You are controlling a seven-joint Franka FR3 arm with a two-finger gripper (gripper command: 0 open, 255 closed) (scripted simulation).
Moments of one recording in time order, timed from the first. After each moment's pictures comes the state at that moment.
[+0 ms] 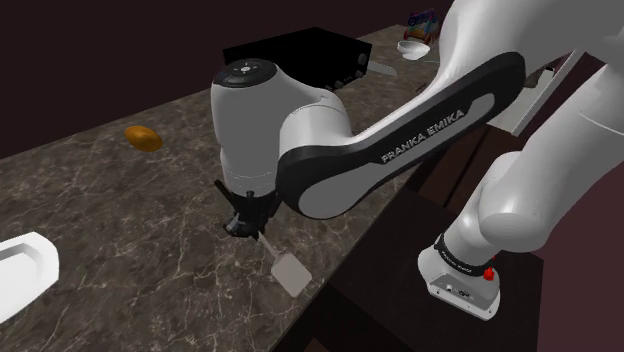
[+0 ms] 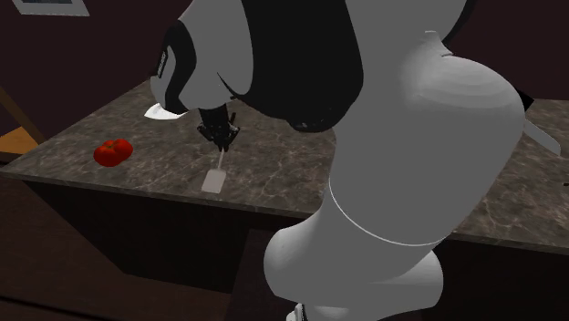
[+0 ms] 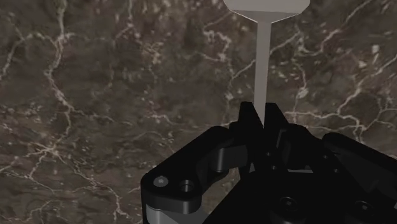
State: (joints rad) arm 0.06 -0.07 0.68 -2.26 0.00 2.25 0.79
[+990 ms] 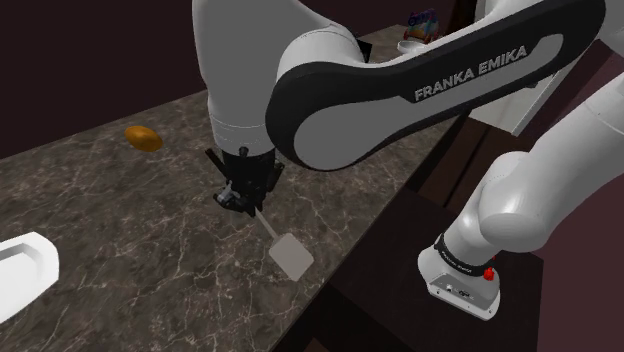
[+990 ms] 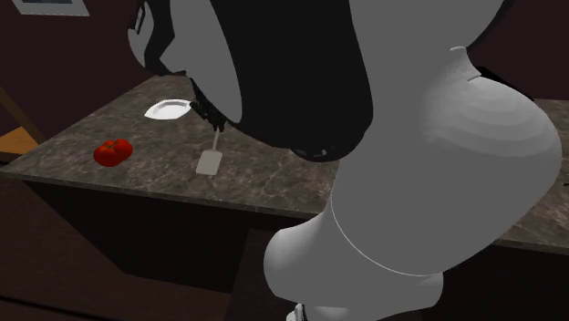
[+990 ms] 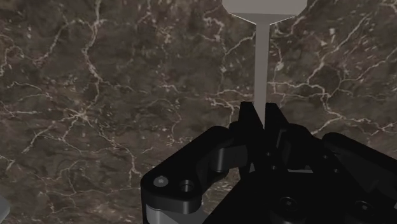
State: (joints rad) arm 0.07 -0.17 0.66 -2.13 0.07 2.04 0.73
